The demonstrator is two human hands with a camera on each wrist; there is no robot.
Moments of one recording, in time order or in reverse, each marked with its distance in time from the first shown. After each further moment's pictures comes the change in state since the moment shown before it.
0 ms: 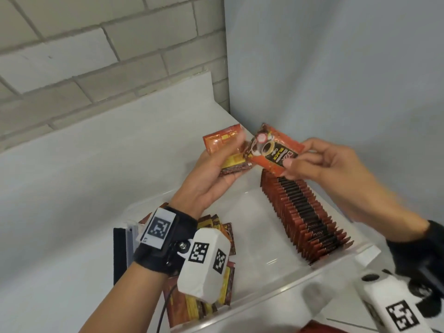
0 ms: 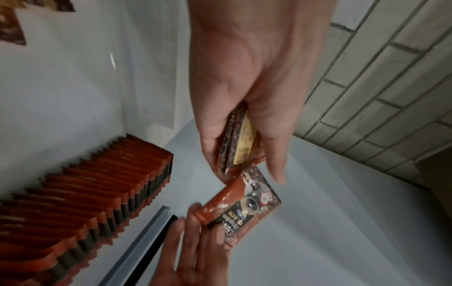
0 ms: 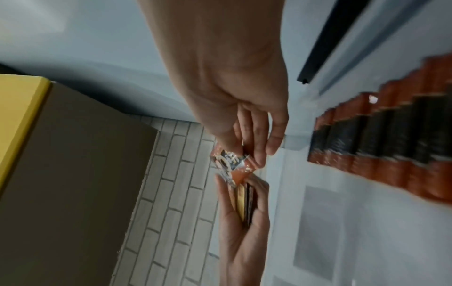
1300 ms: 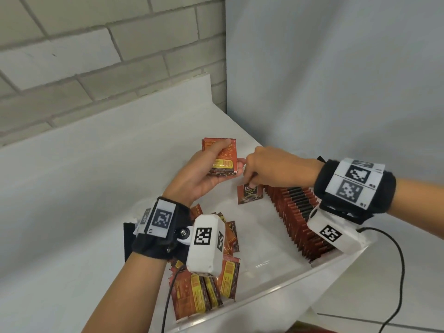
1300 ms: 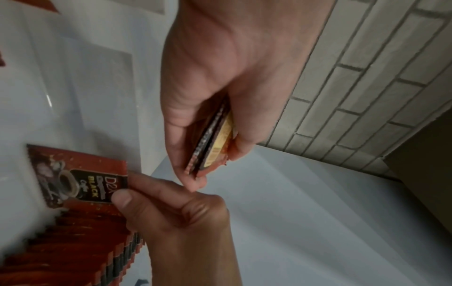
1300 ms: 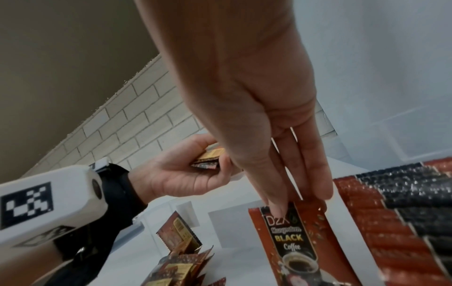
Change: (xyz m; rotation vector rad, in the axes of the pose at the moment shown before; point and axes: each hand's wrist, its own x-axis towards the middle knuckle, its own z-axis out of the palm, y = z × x) left_hand -0.002 0.019 -0.023 0.129 0.146 -0.208; right_hand 0.062 -0.005 0.058 -1.343 -0.620 -0.163
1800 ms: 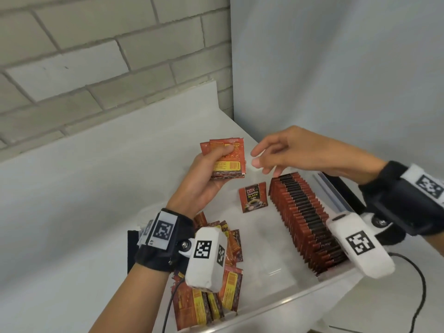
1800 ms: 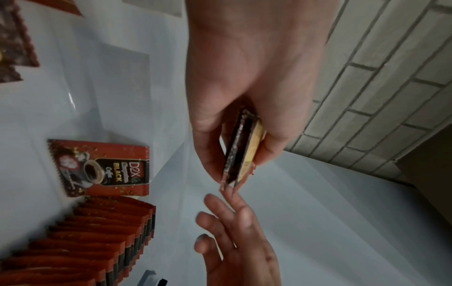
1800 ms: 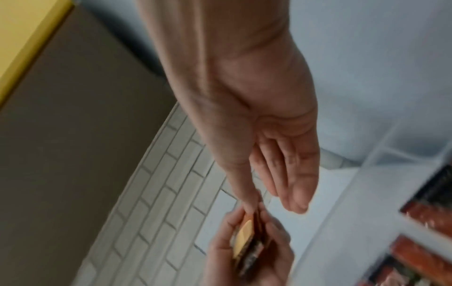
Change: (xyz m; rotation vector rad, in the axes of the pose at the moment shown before) left_hand -0.001 -0.003 0.001 -0.039 -0.034 0.187; right_hand -0.029 0.021 -0.033 0.820 0.171 0.135
